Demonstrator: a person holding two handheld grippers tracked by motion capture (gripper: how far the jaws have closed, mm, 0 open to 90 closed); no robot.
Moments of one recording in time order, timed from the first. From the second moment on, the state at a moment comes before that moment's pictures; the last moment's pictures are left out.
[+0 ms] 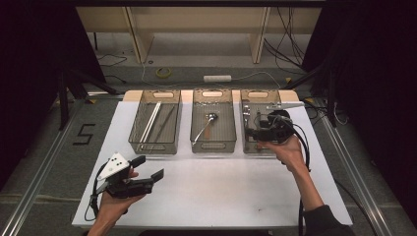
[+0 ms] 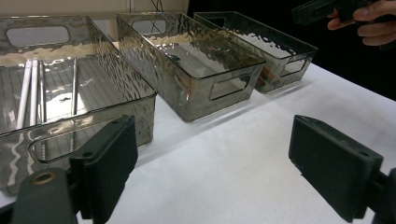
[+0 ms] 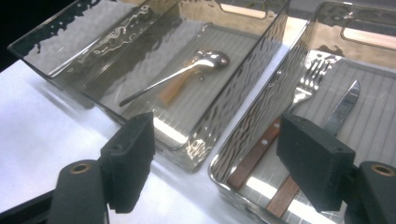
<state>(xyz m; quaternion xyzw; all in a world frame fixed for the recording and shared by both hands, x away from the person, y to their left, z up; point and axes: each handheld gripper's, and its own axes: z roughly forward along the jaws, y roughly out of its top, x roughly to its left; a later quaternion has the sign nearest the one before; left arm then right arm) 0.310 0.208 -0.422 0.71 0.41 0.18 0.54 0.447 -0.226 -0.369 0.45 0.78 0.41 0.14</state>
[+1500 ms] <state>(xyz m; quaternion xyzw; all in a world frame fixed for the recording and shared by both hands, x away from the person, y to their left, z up) 0.310 0.206 -0.424 0.72 0.40 0.17 0.54 0.323 -0.246 -0.408 0.37 0.75 0.53 0.13</state>
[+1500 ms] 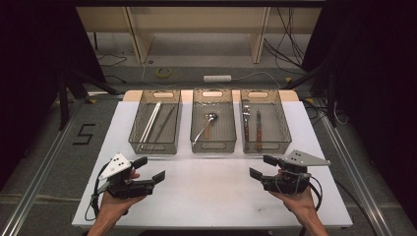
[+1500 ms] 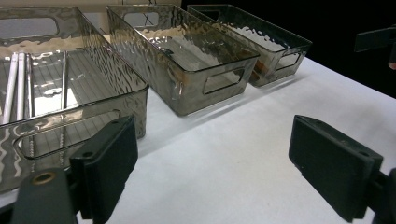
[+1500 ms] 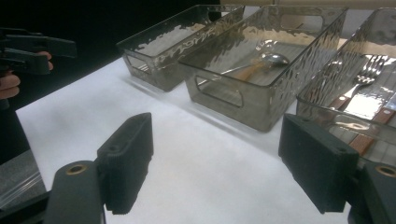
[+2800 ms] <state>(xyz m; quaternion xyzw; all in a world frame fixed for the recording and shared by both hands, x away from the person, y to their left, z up) 0.310 0.205 -0.424 0.72 0.40 0.16 0.54 0.307 -0.254 -0.430 0.38 0.75 0.52 0.15</state>
